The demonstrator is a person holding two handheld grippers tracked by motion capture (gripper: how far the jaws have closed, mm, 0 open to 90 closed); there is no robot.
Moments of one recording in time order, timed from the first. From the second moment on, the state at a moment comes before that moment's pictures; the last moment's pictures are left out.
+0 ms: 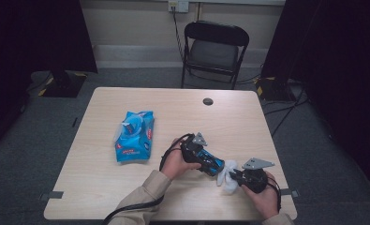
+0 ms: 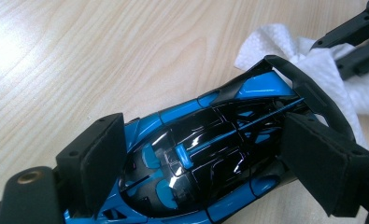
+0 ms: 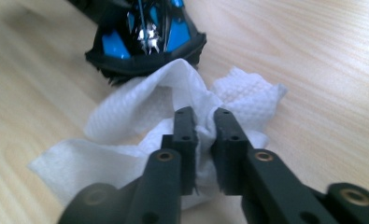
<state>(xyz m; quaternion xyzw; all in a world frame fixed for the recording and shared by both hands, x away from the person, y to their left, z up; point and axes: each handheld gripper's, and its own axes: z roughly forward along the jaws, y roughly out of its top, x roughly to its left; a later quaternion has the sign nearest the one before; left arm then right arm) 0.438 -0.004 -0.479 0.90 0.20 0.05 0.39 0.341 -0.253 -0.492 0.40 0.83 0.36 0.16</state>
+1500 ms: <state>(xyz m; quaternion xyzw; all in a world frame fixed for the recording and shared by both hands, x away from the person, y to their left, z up) 0.432 -0.013 -0.482 0.90 0.19 0.06 0.39 0.332 -0.220 -0.496 0.36 0.83 0.41 0.11</state>
